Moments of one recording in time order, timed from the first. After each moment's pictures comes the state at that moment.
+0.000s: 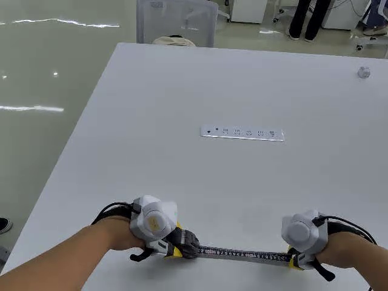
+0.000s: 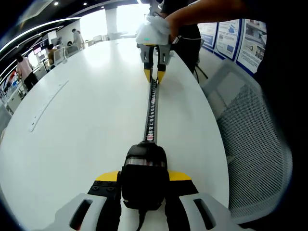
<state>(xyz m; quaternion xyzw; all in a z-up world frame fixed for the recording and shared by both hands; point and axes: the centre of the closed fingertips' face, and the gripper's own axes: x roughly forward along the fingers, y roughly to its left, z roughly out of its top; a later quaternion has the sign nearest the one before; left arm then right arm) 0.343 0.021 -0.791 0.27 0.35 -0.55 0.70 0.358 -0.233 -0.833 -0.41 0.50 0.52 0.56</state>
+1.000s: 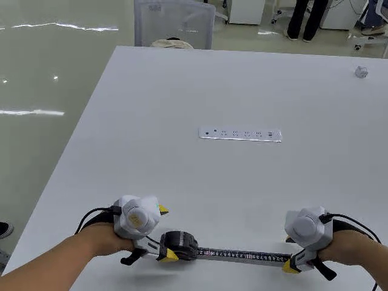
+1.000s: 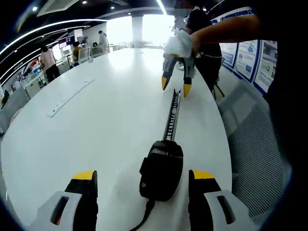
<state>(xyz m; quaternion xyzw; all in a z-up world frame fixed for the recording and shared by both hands) 0.362 0.047 -0.775 0.21 0.34 -0.49 0.78 0.364 -0.221 -0.820 -0.35 0.48 0.52 0.61</state>
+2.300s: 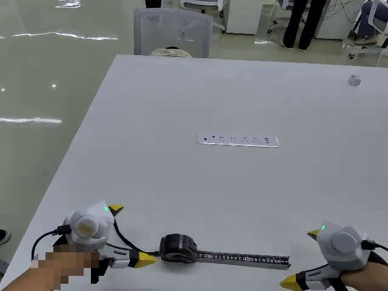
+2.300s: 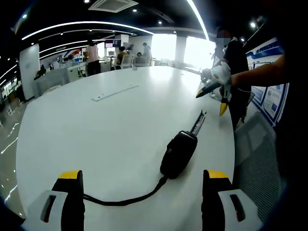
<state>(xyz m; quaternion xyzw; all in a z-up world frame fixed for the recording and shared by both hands) 0.351 0.131 -0.754 0.09 0.32 -0.35 0.88 0.356 -0.243 -0.786 -0.19 0.41 0.44 0.77</state>
